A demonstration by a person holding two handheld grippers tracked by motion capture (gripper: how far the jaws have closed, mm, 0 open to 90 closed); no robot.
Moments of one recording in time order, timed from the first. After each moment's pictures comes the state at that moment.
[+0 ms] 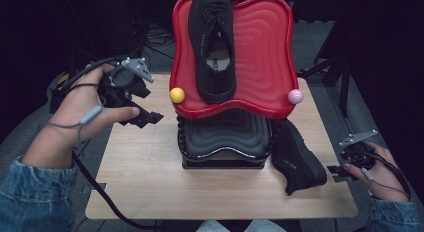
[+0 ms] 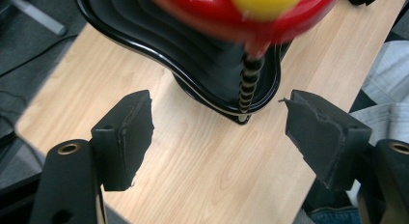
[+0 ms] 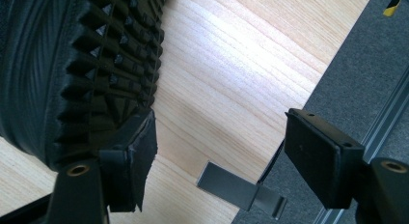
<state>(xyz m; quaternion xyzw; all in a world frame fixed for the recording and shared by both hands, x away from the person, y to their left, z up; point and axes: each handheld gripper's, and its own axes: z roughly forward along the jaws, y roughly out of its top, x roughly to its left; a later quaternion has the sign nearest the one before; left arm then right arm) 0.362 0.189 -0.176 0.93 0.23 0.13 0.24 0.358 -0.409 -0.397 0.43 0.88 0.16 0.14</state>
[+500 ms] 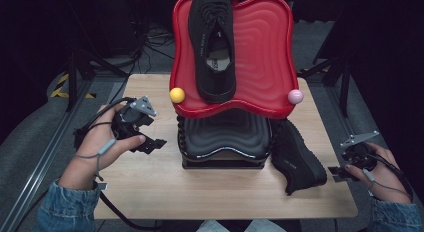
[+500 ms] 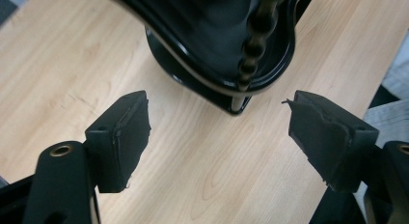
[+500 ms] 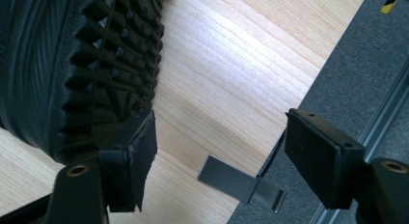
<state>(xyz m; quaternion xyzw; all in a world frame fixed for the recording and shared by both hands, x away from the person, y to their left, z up) 0.359 0.196 -0.272 0.92 0.27 0.10 0.25 0.354 -0.410 -0.396 0.44 0.88 0.15 0.14</state>
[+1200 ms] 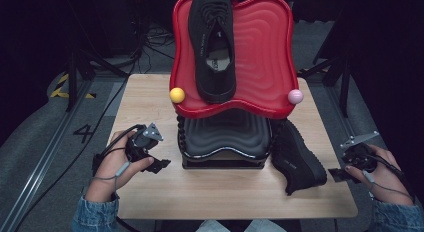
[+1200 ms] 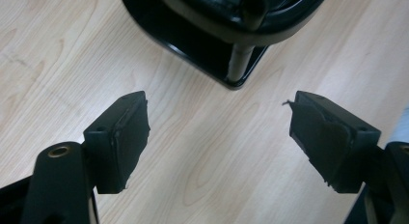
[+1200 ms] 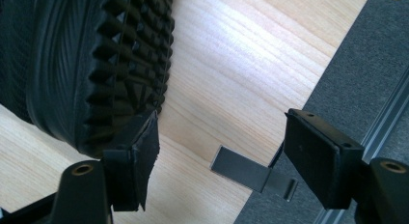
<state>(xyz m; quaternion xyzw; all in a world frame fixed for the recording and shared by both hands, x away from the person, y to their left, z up) 0.354 0.194 -0.352 0.92 0.29 0.09 0.23 0.349 -0.407 -0.392 0.45 0.87 0.15 0.13</state>
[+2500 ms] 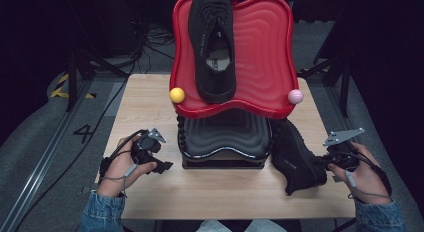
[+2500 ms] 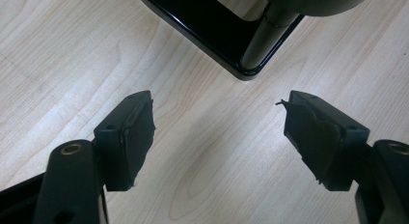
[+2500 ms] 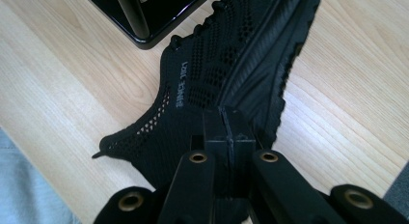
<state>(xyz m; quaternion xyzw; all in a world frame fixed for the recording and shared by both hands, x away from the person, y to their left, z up) 0.368 0.194 -0.392 0.91 0.33 0.06 0.23 0.345 -0.341 -0.368 0.36 0.89 0.24 0.11</state>
